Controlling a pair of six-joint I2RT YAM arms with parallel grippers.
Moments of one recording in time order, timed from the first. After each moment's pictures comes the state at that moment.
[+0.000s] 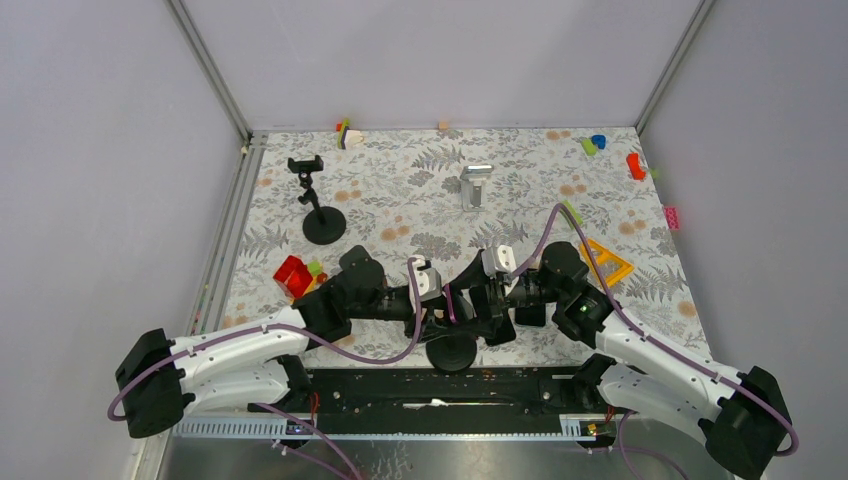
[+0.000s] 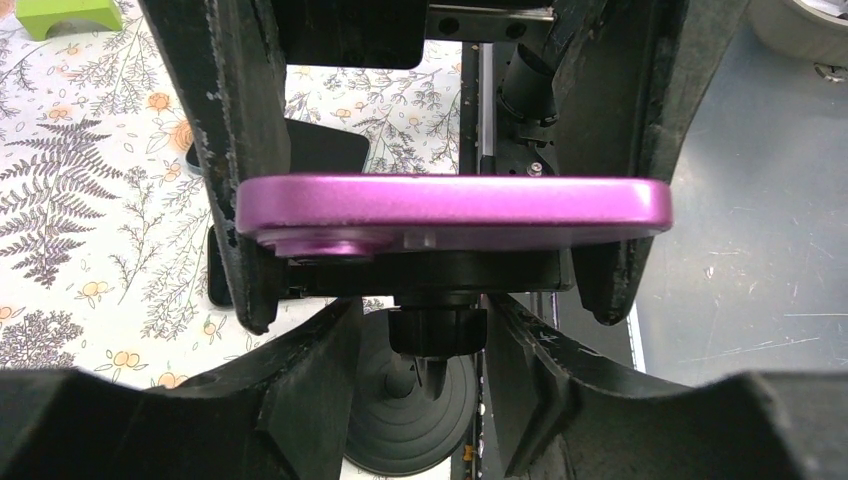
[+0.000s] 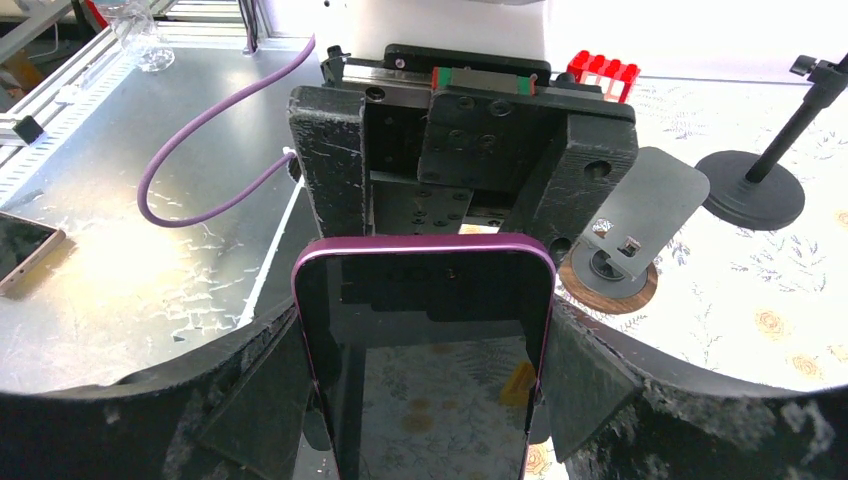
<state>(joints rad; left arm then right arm) -1.02 1.00 0.58 0.18 0.51 0.01 0.76 0.89 0.52 0.30 -0.93 -0.04</state>
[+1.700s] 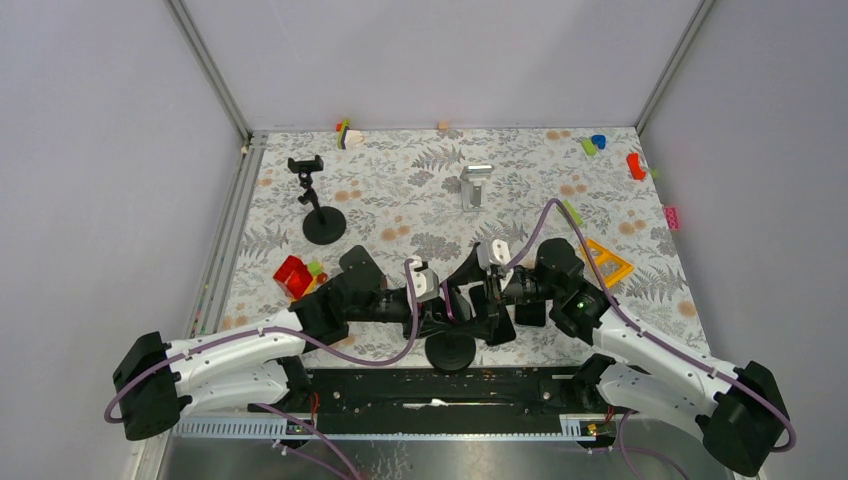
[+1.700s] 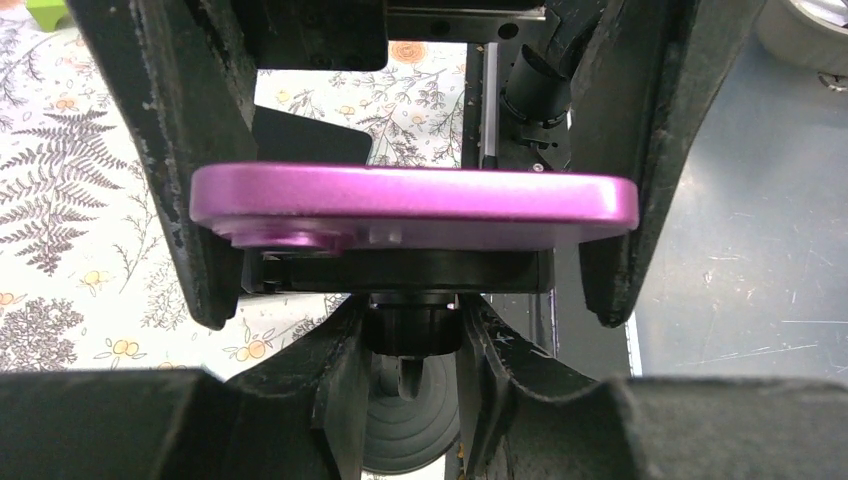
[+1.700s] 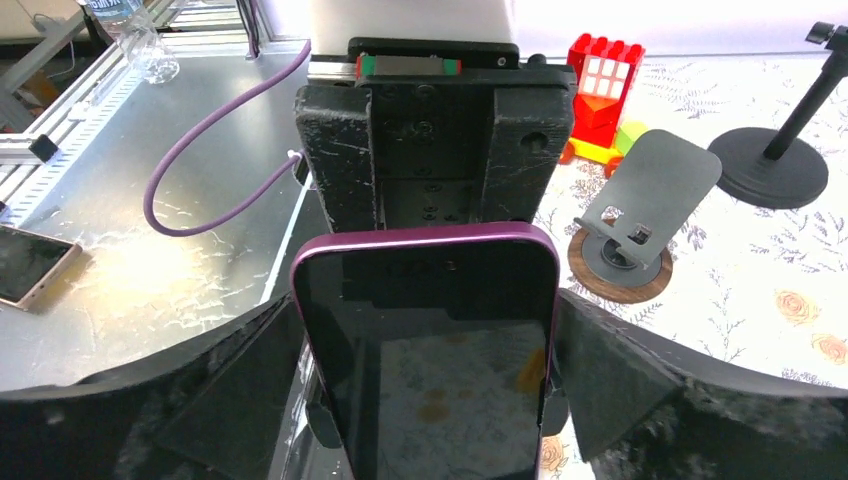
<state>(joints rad) -1.02 0.98 0.56 0.18 0.48 -0.01 0.75 0.92 0.53 0.31 -0.92 0.01</state>
